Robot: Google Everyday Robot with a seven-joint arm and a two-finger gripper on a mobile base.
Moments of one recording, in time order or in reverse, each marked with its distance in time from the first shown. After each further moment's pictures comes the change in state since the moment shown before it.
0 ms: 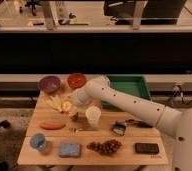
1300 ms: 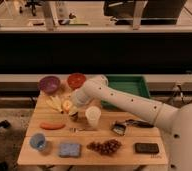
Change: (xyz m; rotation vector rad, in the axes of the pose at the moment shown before) arm 0.011 0.004 0.000 -0.028 0.059 0.022
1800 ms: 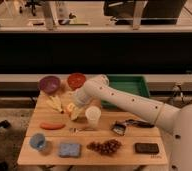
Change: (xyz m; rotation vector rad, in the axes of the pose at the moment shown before) arm 0.000 0.001 -0.002 -0.005 0.005 0.001
